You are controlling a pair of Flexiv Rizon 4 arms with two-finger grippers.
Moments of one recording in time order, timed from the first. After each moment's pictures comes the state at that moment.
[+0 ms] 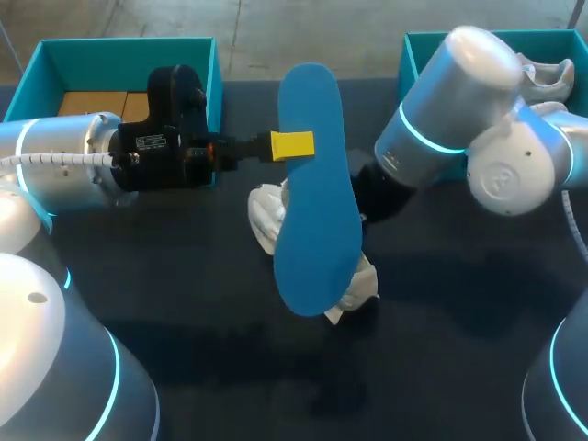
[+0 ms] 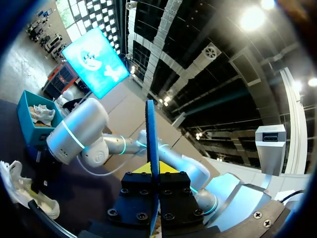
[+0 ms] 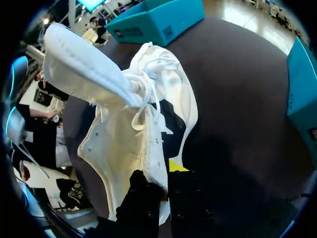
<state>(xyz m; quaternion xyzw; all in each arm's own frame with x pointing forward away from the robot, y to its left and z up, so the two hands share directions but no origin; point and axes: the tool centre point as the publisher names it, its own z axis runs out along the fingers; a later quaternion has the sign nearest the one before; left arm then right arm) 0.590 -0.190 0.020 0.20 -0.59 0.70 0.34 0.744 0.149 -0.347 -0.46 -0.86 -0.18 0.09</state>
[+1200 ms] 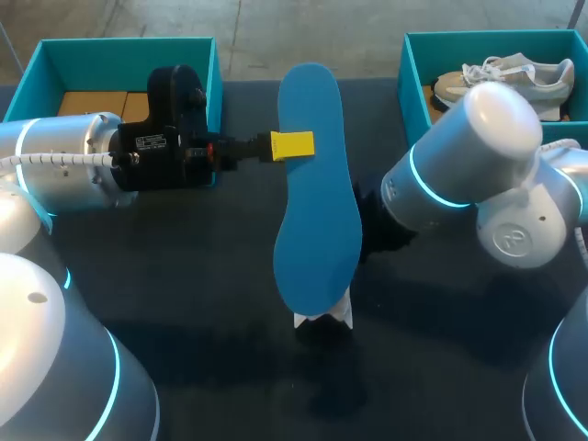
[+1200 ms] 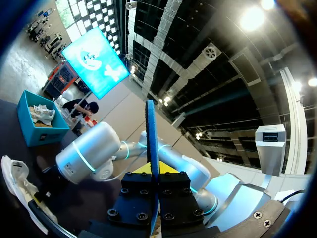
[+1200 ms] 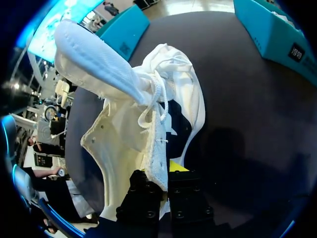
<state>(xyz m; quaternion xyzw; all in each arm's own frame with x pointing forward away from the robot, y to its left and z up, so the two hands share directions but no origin) 0.590 -0.190 0.020 0.20 -0.59 0.70 0.34 0.721 0.158 -0.364 -0.64 -0.74 -0.21 0.09</state>
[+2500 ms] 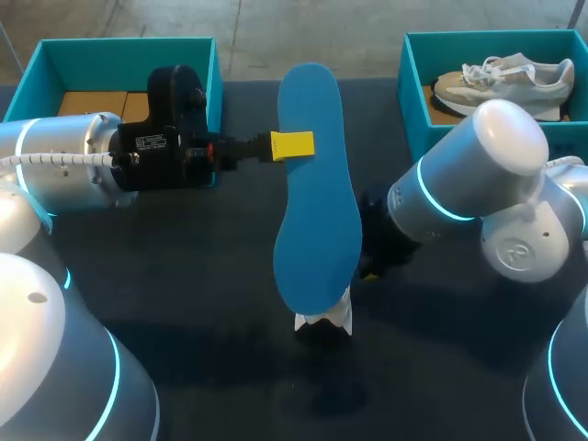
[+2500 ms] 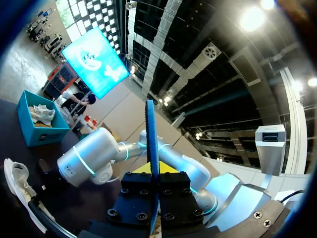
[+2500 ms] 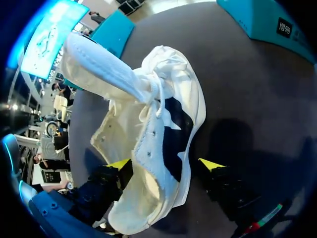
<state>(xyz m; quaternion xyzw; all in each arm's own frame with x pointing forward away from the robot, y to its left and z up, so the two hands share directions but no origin) 0.590 -0.190 0.020 0.20 -0.59 0.70 0.34 0.717 0.156 -0.371 -0.68 -0.69 -0.22 0.11</state>
